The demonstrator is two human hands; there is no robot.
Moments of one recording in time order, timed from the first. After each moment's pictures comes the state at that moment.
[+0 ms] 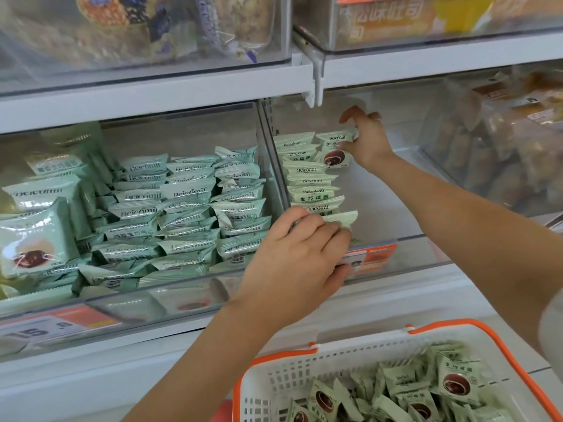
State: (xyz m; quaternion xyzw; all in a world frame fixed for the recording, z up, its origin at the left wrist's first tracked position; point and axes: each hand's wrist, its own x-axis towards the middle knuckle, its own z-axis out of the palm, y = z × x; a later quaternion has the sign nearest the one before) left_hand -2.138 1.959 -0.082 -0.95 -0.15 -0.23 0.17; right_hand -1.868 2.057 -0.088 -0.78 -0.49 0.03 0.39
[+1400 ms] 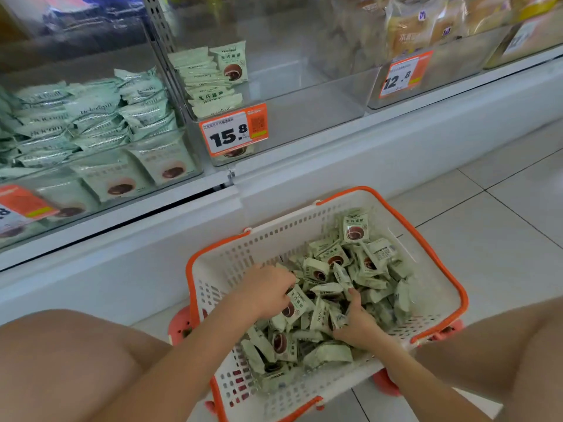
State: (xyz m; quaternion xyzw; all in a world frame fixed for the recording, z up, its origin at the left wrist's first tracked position) left_hand -2.183 1.790 -0.224 -0.97 -0.12 0.20 -0.10; right_hand -2.072 1.610 -0.339 -0.85 -0.19 0.47 0.15
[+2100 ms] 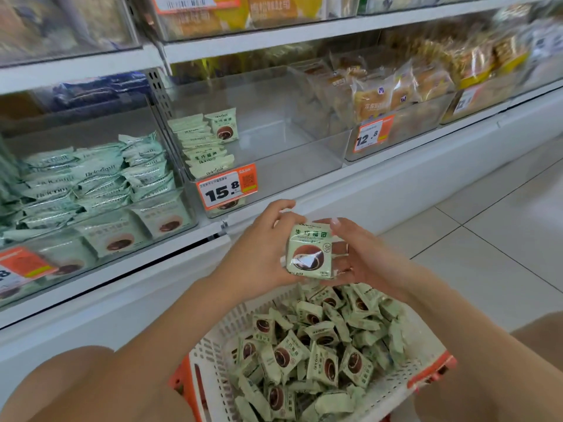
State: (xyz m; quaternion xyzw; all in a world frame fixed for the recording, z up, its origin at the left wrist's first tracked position) left_hand -2.149 1.816 -0.096 -0.96 -0.05 -0.15 -0.21; right_hand -2.020 1.663 -0.097 -0.61 -0.23 0.50 0.57
